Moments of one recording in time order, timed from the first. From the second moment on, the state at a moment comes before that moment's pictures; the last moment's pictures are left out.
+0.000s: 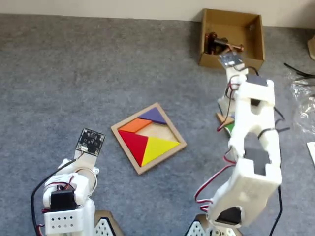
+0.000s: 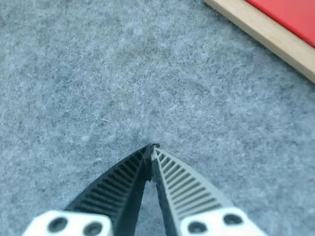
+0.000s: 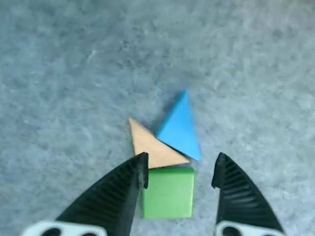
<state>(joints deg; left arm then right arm) -12.5 -104.2 96.0 76.1 -18.7 7.3 18.3 -2.2 66.7 33.5</state>
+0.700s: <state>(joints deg) -12.5 -104.2 96.0 76.1 -18.7 7.4 44.4 -46.8 93.2 33.3</state>
